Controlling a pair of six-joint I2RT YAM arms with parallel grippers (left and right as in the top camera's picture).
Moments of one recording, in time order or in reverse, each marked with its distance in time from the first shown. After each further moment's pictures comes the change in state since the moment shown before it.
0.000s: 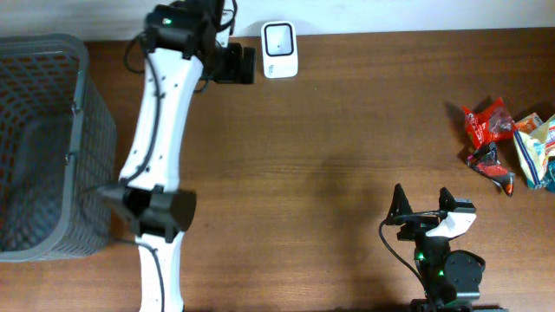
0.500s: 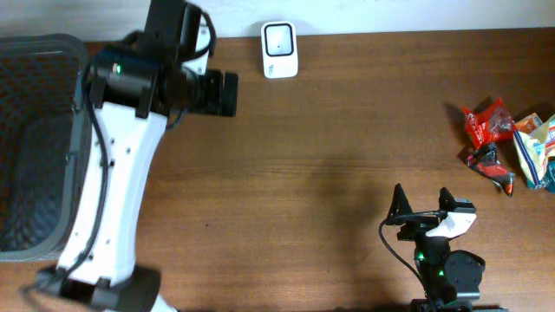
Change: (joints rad) left arm -0.021 -0.458 -0.478 0.123 -0.051 0.048; right arm 0.000 -0.002 0.000 0.000 0.002 0.000
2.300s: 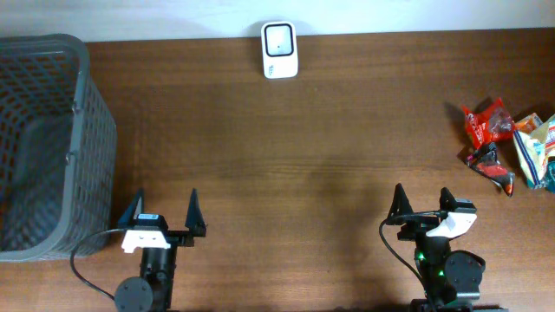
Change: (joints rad) left arm 0.182 -1.778 -2.178 1.556 0.000 0.076; right arm 0.000 -0.002 0.000 0.000 0.005 0.000
